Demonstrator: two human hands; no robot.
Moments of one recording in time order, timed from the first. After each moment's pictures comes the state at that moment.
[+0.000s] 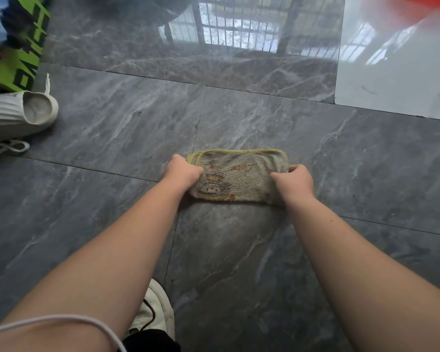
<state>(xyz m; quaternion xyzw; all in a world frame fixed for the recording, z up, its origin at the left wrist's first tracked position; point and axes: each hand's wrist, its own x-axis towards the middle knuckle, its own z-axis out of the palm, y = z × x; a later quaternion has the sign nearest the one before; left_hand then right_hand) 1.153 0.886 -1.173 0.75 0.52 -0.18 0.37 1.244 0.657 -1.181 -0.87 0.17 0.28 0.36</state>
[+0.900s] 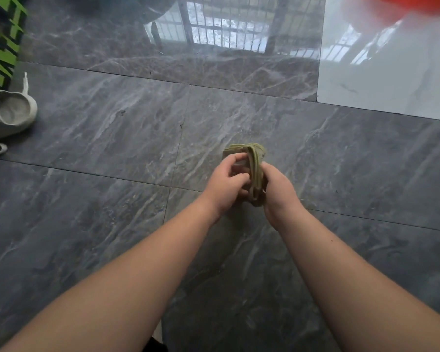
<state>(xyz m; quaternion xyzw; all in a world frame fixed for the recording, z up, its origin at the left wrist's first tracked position) 1.164 0.763 -1.139 0.58 0.31 -0.08 0.75 1.212 0.656 -1.146 -0.64 0.16 0.38 0.65</state>
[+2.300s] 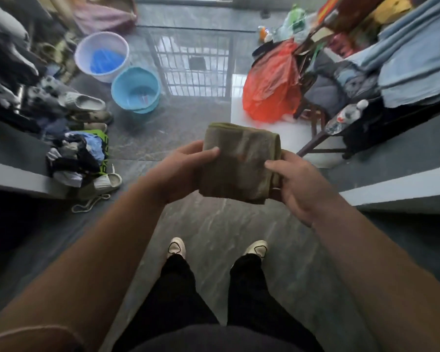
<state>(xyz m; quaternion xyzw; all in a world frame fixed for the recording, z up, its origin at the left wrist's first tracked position) 1.143 0.703 -0.288 0.49 0.17 -0.20 0.83 1.194 0.479 -0.263 -0.66 0.09 0.36 0.65</state>
